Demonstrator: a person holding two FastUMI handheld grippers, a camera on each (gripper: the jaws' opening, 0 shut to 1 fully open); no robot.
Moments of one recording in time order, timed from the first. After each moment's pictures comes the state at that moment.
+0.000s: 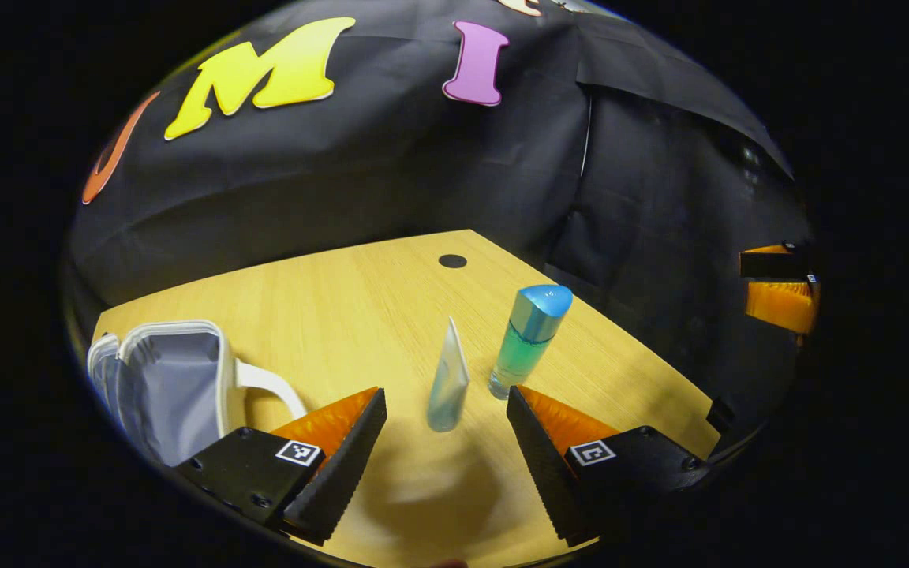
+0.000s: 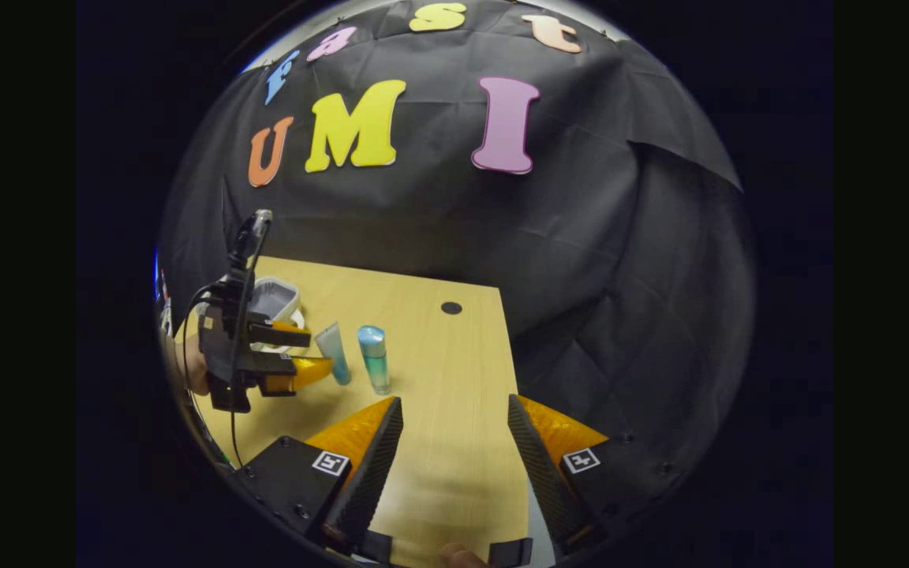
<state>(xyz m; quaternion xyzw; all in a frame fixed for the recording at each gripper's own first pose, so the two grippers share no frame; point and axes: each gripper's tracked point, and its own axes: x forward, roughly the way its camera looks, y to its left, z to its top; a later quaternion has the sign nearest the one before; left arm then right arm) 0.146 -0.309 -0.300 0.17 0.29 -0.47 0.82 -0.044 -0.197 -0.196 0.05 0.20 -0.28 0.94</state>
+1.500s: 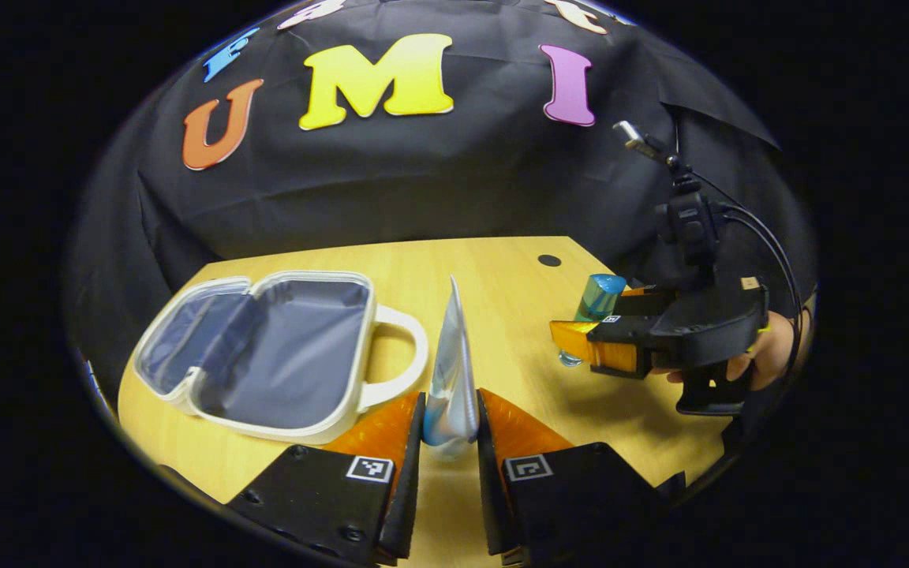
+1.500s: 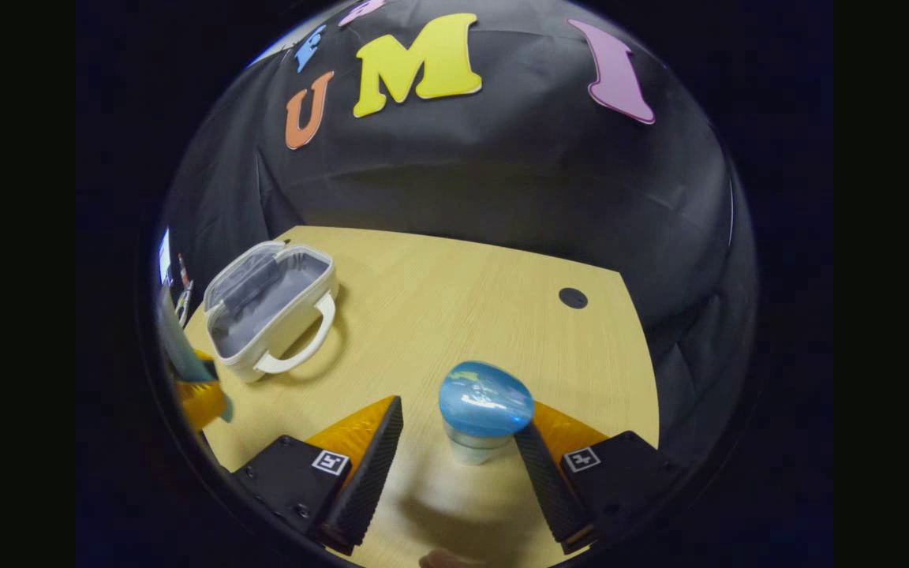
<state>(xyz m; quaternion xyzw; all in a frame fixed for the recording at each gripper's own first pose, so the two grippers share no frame) 0.110 -0.171 -0.232 0.15 0.27 -0.26 0.92 0.183 -0.171 -0.285 0.06 0.25 -0.13 0.96</state>
